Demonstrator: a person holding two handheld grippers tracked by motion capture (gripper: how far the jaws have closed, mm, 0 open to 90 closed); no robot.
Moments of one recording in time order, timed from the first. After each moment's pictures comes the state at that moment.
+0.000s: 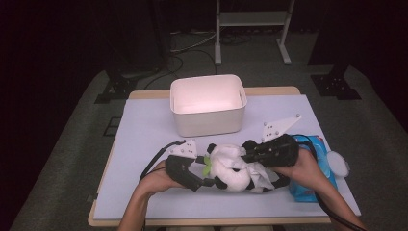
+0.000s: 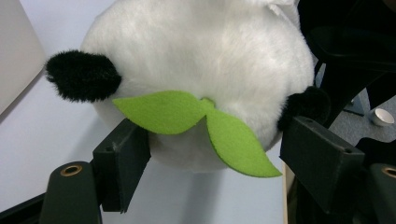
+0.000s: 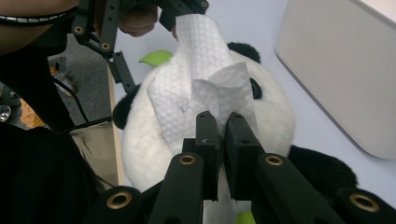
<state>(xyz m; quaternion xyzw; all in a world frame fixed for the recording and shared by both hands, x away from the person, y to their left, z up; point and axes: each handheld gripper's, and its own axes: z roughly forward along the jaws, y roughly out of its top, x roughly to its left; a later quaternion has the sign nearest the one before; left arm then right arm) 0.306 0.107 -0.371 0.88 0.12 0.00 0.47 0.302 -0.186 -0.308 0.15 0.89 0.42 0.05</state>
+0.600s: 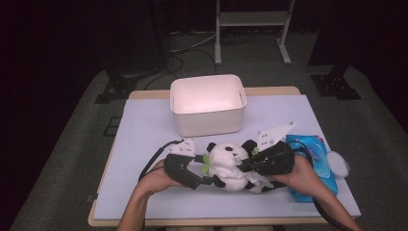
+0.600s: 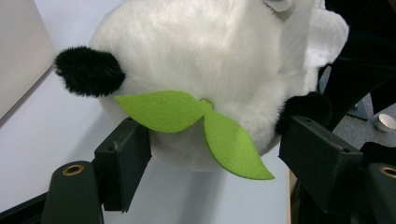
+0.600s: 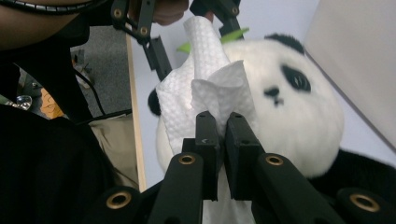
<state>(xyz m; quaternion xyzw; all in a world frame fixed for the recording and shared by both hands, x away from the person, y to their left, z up) 0.310 0.112 -0.373 0.87 0.14 0.00 0.47 0.290 -0.178 -0.316 0.13 0.90 0.41 0.03</state>
